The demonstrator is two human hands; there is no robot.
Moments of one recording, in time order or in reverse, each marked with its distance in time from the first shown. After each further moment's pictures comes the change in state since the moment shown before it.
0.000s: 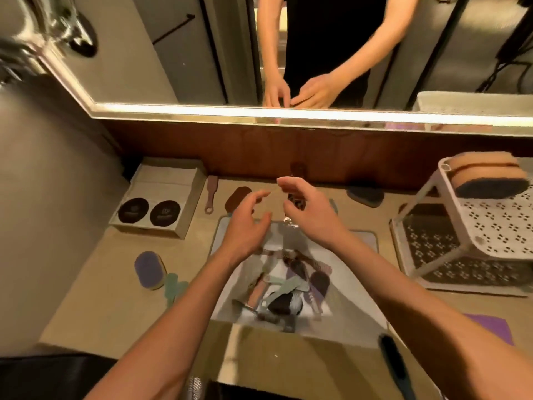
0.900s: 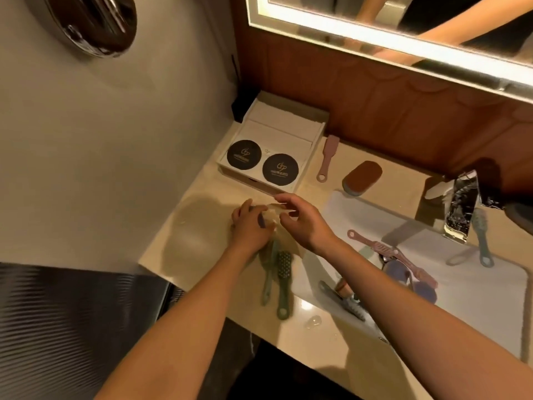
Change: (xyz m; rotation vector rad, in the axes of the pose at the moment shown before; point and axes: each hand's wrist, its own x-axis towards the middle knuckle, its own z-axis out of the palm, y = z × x) left_hand -0.052 -0.274 -0.150 0.248 0.005 -0.653; right_hand 0.068 -0.013 0.323 -0.030 -0.416 0.099
